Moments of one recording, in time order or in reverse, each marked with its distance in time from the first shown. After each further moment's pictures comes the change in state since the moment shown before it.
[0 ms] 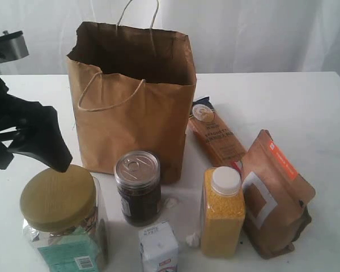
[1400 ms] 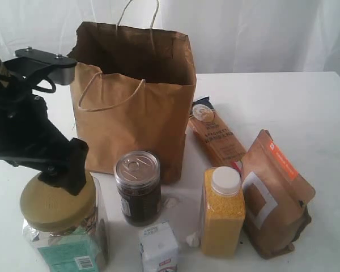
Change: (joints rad) left arm -0.287 0.086 -0.035 0.336 -0.023 -0.154; right arm 0.000 0.000 0.000 0.000 0.000 0.000
